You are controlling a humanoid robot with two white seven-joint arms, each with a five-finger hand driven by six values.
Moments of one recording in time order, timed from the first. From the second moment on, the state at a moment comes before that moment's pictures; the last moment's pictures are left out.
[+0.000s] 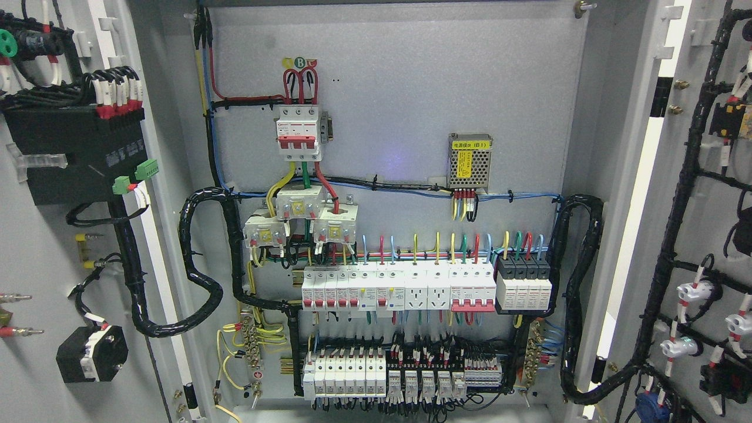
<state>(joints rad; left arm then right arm) 0.40 0.42 0.04 -1.91 0.64 -0.77 -0.32 0.44 -0.60 -0.08 -1.72 -0.89 -0.78 0.44</state>
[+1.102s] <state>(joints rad) 0.41 0.45 0.13 -1.86 0.77 -0.77 -0.32 0.44 -0.66 -0.14 -1.63 -0.93 -0.78 0.53</state>
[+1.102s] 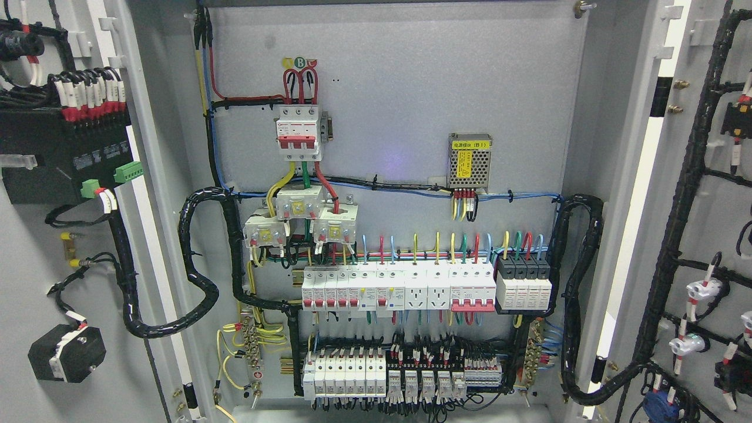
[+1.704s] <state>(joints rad) 0.45 0.45 0.21 -1.85 0.80 -0.77 -0.32 0.44 -0.69 -0.15 -1.60 -0.96 -0.78 0.58</state>
